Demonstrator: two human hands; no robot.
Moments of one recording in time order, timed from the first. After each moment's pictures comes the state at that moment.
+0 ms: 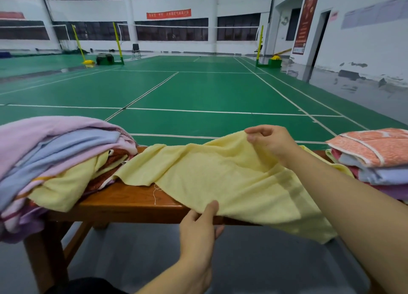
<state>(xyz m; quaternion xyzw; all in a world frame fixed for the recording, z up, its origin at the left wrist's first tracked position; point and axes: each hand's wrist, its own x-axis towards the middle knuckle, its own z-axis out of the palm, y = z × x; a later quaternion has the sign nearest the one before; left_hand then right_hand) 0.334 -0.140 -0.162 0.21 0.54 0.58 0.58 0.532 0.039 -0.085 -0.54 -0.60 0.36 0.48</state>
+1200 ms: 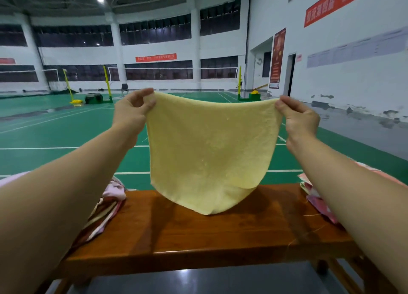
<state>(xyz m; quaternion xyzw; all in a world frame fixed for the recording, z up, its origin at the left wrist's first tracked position) 0.221 0.041 0.088 0.57 0.40 0.67 0.26 0.579 0.020 0.067 -0.40 -0.37 0.25 0.79</state>
